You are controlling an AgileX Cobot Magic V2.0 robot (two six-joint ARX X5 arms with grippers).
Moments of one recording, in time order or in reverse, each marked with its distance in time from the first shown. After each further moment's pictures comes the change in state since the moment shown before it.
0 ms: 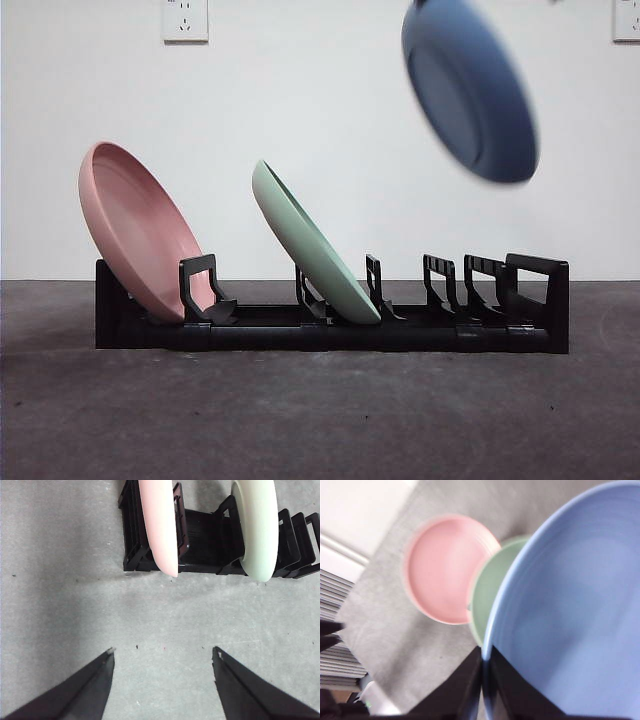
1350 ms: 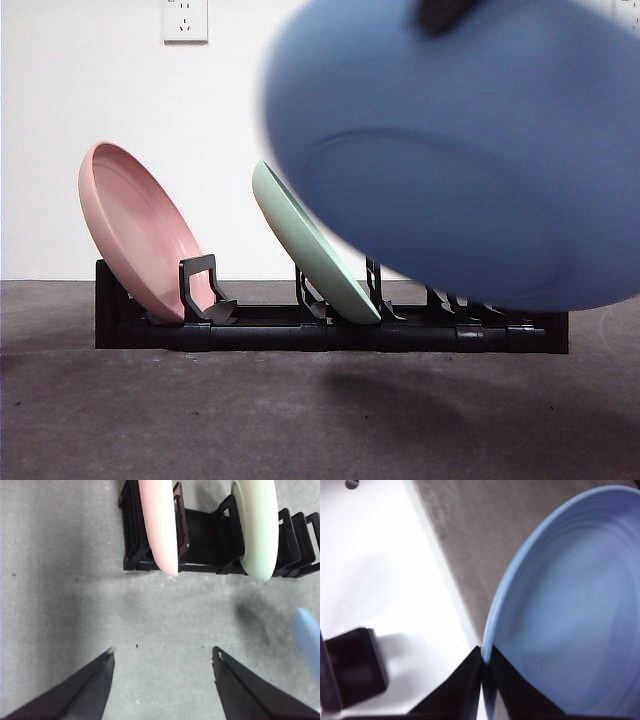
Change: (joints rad) left arm 0.000 0.000 0.000 -0.006 0.000 0.000; right arm 0.949 -0.313 -0.607 0.022 0.582 -0.071
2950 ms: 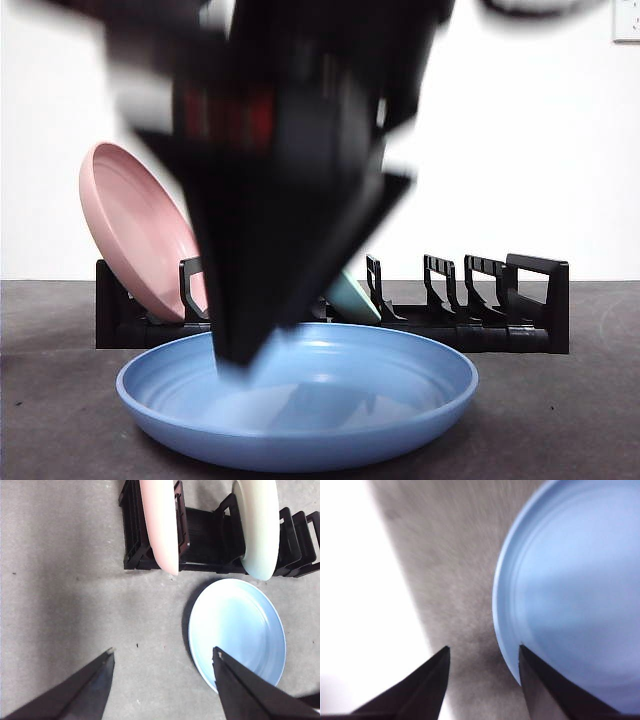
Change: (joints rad) left arm 0.000 0.000 0.000 0.002 0.000 -0.002; right arm -0.020 0.398 0.043 0.159 0.072 -0.119
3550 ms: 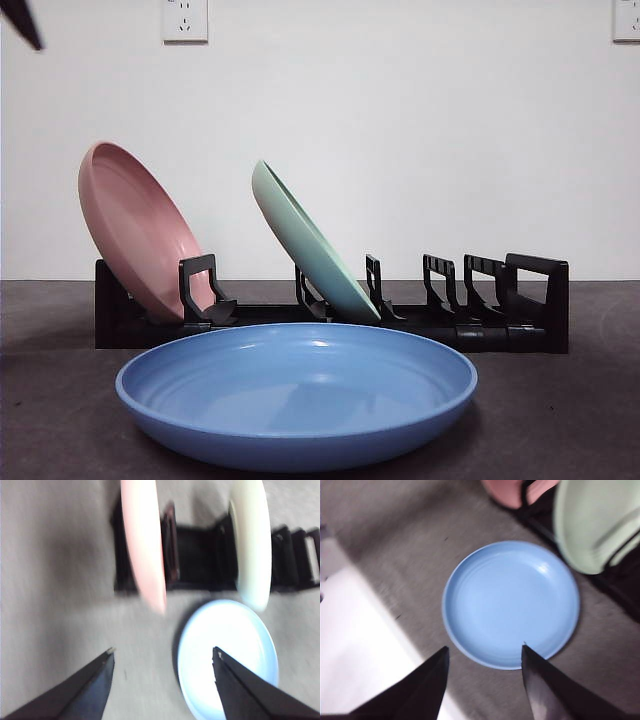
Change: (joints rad) left arm -0.134 0.296 0.235 0.033 -0.105 -0.095; right arm -0.141 -0.555 0.013 -0.148 0.031 0.283
